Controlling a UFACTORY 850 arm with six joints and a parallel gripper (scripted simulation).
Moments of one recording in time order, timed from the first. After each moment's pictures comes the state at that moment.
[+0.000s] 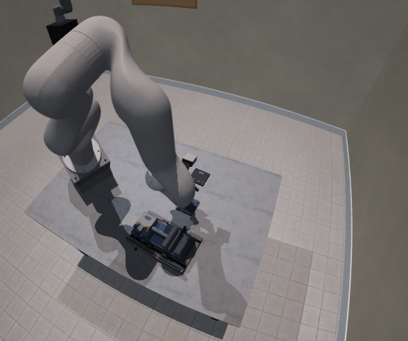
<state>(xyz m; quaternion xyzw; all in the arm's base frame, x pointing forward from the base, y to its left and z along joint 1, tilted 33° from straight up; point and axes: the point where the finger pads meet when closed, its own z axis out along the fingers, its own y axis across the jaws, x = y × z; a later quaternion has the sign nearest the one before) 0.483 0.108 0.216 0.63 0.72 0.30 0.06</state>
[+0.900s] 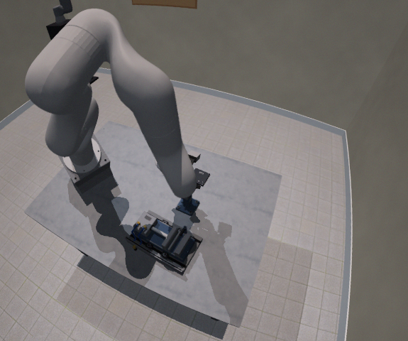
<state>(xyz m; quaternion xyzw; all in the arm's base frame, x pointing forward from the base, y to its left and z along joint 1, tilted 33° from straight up) 0.483 0.110 0.217 0.65 0.71 0.23 0.12</state>
